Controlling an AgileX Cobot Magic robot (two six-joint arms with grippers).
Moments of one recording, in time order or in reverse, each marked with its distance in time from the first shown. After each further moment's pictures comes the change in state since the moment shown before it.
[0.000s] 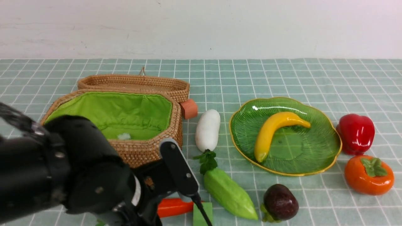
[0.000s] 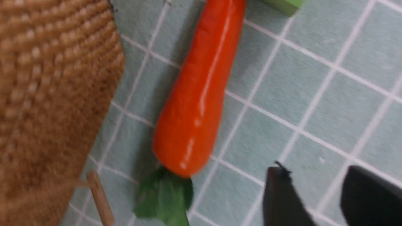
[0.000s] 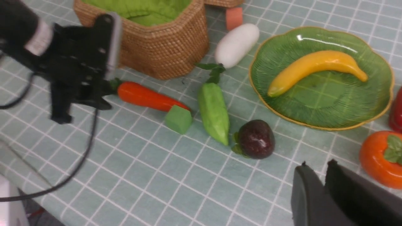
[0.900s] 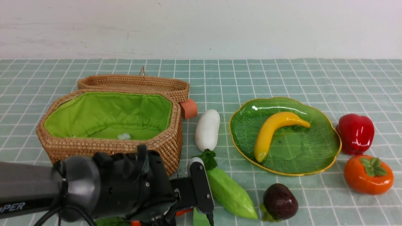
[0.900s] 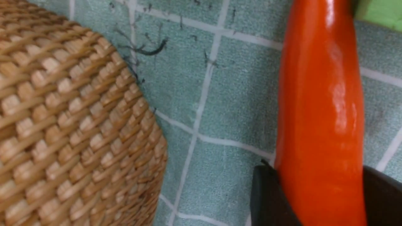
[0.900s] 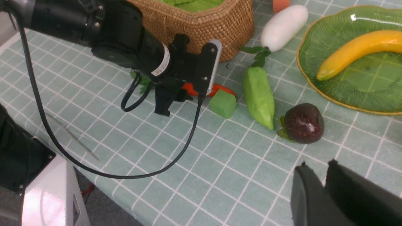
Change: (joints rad) right arm 0.000 0.000 0.000 0.122 0.047 -0.006; left arm 0.000 0.302 -0.005 0.337 -0.210 -0.104
